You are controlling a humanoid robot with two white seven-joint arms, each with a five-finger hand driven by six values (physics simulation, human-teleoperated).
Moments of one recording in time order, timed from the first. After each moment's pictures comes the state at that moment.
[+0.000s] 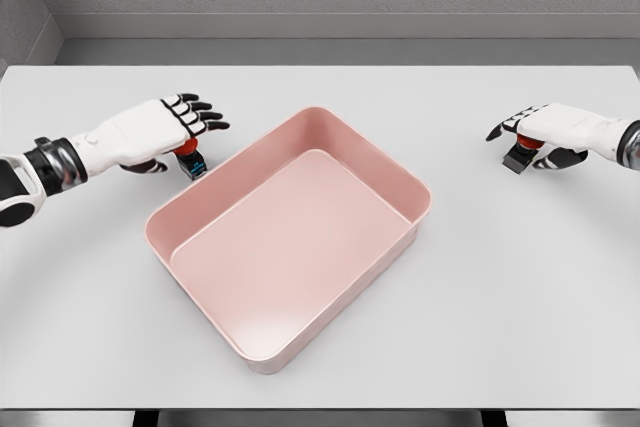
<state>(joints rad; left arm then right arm) -0.59 0.69 -0.62 -1.24 -0.84 -0.61 -0.05 -0.70 -0.74 0.60 -1.01 0.56 -0.61 0.43</state>
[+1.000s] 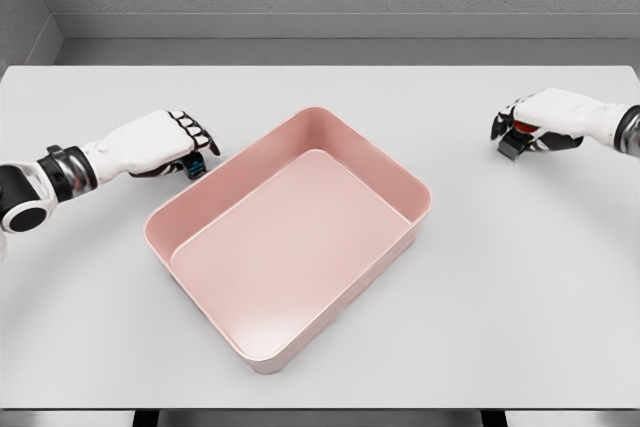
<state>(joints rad) -0.60 0.66 -0.63 -1.19 -0.86 -0.61 -0.05 -0.75 -0.73 0.61 -1.02 0.54 -0.61 0.43</state>
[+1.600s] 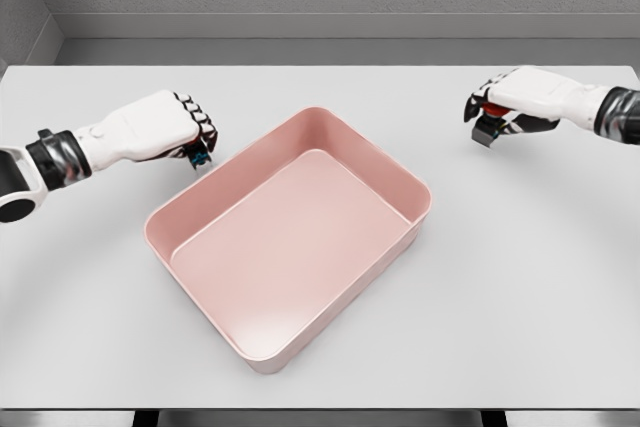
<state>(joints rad) -0.60 0.72 -0.62 -1.36 -0.81 -0.61 -0.05 -0.77 -0.71 0.61 -1.12 0.51 -0.61 0.42</state>
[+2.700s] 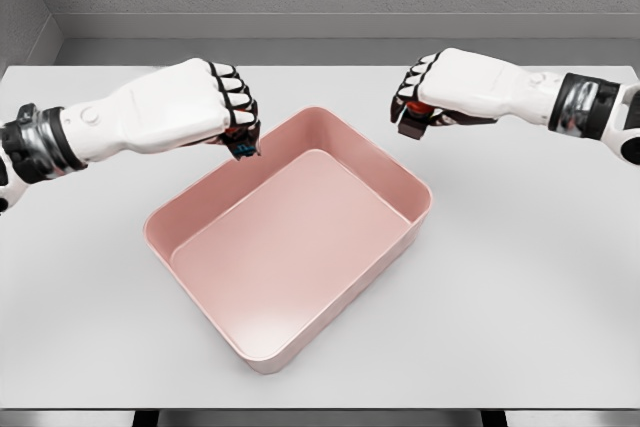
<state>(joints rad) -0.63 0.81 -0.61 -1.76 -0.58 -0.61 -0.11 -0.76 -0.72 0.63 -1.50 0.45 -0.61 0.42</state>
